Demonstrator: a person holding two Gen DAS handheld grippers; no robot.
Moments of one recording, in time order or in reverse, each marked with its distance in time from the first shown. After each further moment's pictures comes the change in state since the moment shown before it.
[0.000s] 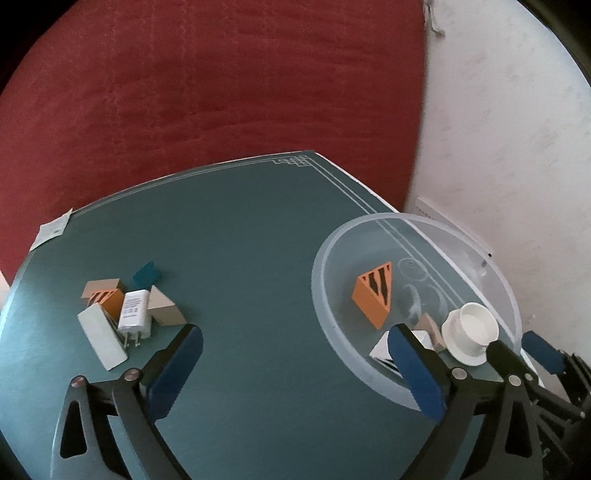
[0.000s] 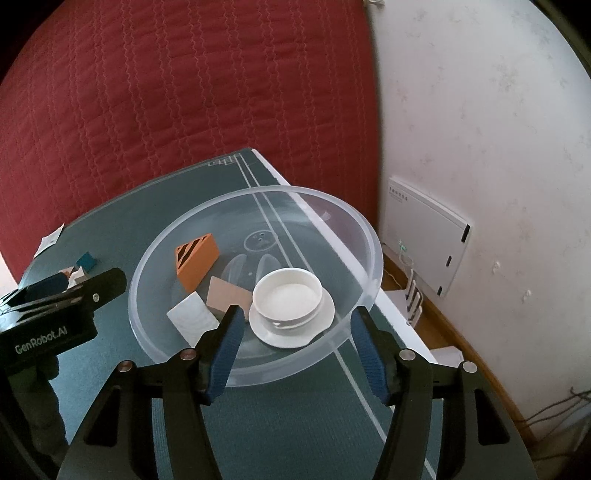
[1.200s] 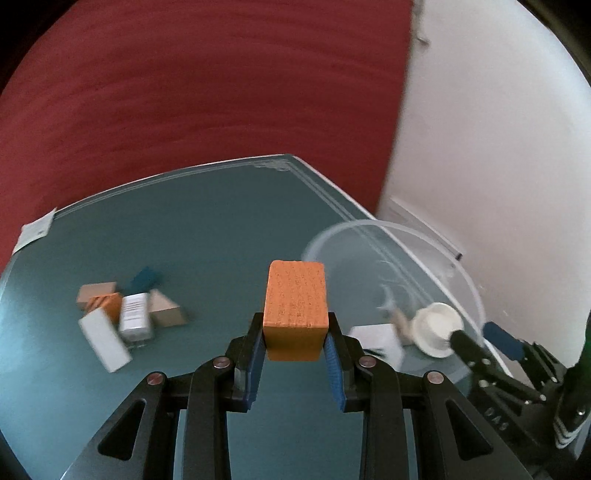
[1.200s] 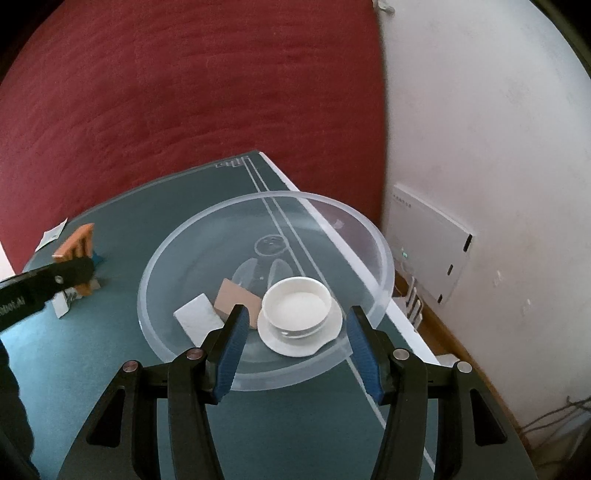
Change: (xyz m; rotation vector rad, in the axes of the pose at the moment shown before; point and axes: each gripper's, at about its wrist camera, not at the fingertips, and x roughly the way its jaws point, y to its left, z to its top) left arm -0.006 0.000 0.011 0.016 0.020 -0.139; right arm 0.002 0.013 0.003 -0.029 -0.009 0.000
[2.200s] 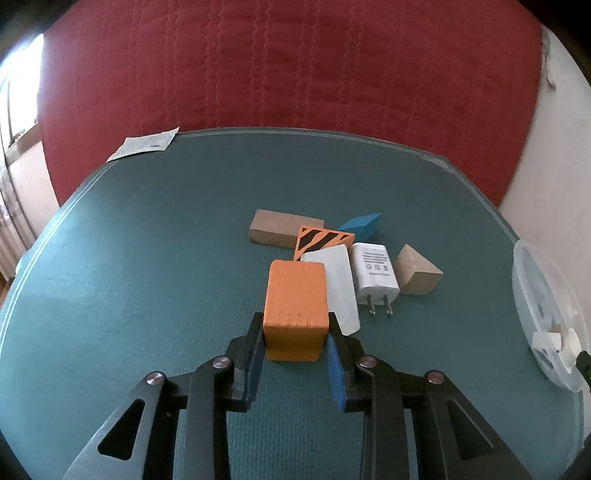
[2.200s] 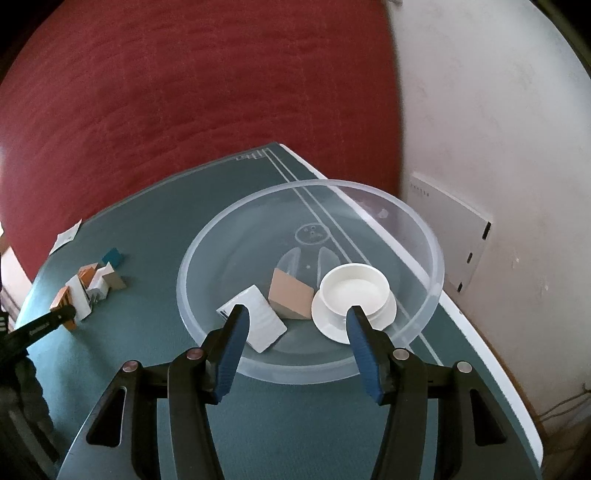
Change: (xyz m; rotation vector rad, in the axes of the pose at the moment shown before) left arm 0.006 0.169 -0.056 -0.297 0.026 0.294; right arm 0.003 0.032 -0.008 0.021 0.023 0.050
